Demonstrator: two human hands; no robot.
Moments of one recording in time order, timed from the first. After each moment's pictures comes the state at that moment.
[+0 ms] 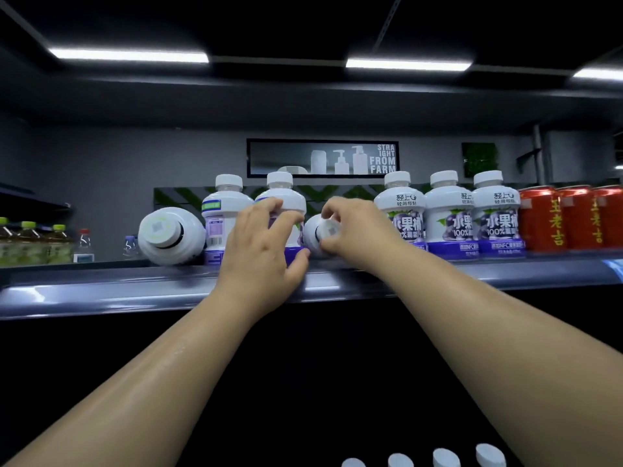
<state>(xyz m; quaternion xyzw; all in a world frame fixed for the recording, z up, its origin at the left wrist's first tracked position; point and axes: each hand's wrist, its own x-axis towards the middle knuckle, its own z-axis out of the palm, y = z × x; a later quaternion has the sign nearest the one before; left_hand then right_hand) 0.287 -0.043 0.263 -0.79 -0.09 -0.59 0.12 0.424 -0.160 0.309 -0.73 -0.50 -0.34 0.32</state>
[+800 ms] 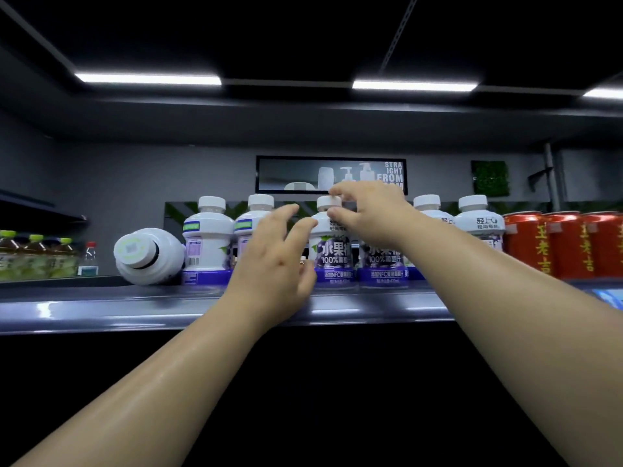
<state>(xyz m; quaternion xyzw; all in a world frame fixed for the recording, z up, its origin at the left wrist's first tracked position) 0.319 -0.084 0.277 -0.78 -0.04 -0.60 0.15 0.461 -0.211 0.365 -0.72 -0.51 -0.41 0.22</state>
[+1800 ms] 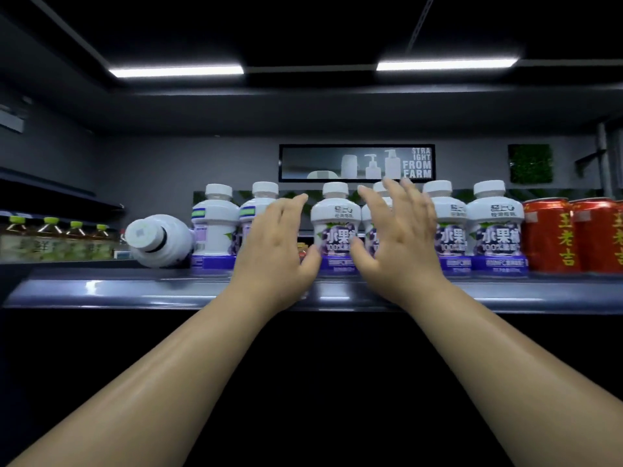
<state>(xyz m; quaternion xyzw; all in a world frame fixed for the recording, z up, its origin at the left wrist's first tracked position) 0.319 -0.100 0.273 -0.78 -0.13 -0.60 0.11 0.476 -0.212 0.278 -0.57 -0.48 -0.55 0.38</state>
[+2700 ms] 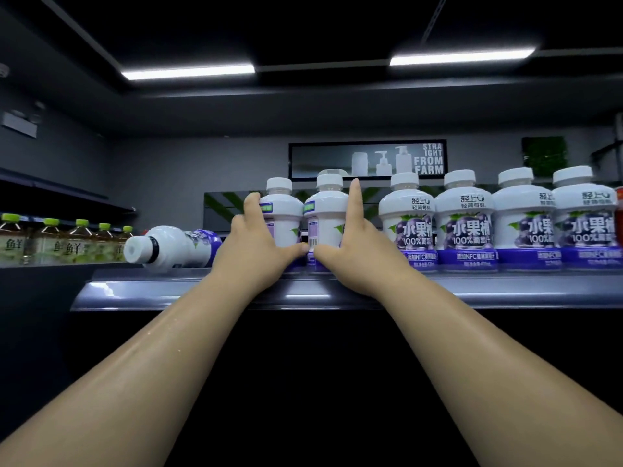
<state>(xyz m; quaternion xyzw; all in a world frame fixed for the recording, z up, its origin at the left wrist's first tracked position) 0.244 0.002 0.284 -0.79 -0.30 -0.53 -0.07 0.371 -0.119 0.284 -0.73 -0.52 -0.23 0.38</state>
